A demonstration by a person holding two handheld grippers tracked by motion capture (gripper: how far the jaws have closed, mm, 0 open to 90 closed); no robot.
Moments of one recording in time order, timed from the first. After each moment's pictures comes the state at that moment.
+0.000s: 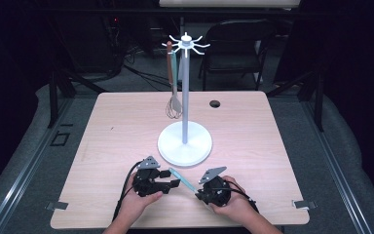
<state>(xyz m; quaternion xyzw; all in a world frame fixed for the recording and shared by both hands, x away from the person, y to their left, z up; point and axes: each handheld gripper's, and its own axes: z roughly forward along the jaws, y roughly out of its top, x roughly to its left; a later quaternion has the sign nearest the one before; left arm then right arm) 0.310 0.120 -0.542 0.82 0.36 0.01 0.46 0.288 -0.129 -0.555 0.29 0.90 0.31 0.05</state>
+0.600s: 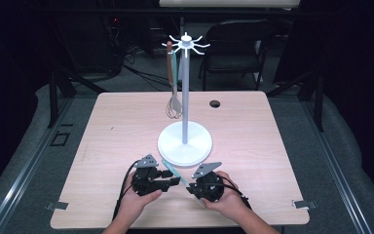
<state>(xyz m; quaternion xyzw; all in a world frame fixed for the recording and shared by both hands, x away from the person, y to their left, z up) 0.308 0.123 -0.527 0.81 0.35 0.00 0.48 0.294 -0.109 -0.539 0.29 0.89 0.35 0.06</state>
